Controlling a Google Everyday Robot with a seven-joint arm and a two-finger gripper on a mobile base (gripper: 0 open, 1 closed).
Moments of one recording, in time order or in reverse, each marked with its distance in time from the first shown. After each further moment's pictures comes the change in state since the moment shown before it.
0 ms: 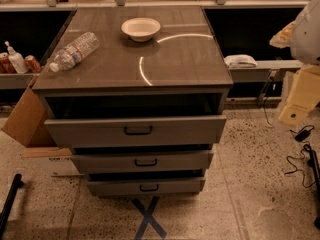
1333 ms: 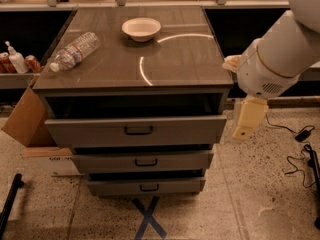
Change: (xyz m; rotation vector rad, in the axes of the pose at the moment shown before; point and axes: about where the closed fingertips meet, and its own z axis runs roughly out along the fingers) arm -0.044 0.000 0.094 -0.006 -0.110 -0.163
